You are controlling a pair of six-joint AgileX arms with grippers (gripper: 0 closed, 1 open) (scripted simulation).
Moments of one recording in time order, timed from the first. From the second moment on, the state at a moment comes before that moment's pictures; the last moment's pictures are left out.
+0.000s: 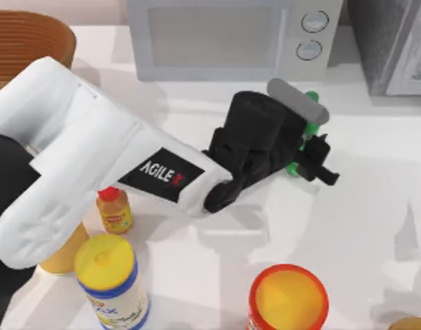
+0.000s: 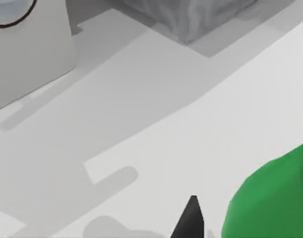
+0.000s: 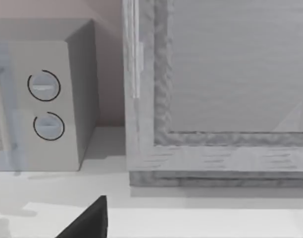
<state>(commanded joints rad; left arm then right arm) -0.78 2.28 1.26 0.62 0.05 0.03 0.00 0.00 0.00 0.00 0.00 0.00</state>
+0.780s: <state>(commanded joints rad) -0.77 2.28 1.25 0.62 0.04 0.03 0.00 0.00 0.00 0.00 0.00 0.00</state>
